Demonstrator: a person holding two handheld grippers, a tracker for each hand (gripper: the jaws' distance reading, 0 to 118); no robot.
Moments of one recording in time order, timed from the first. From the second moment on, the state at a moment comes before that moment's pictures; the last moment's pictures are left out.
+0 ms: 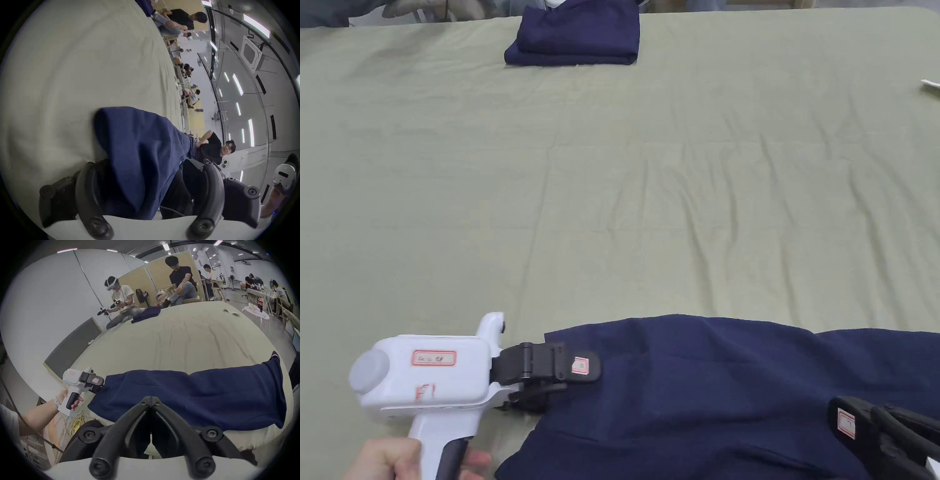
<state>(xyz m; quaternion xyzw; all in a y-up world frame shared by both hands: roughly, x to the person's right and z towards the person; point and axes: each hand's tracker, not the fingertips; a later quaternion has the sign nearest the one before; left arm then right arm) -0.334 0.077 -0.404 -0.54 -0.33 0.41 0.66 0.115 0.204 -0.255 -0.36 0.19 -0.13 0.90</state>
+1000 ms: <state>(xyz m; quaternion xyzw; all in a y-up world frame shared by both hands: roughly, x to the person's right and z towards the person) -0.432 0.189 -0.378 -0.56 -0.09 0.22 0.79 0.161 0.223 -0.228 -0.33 0.16 -0.16 0.92</state>
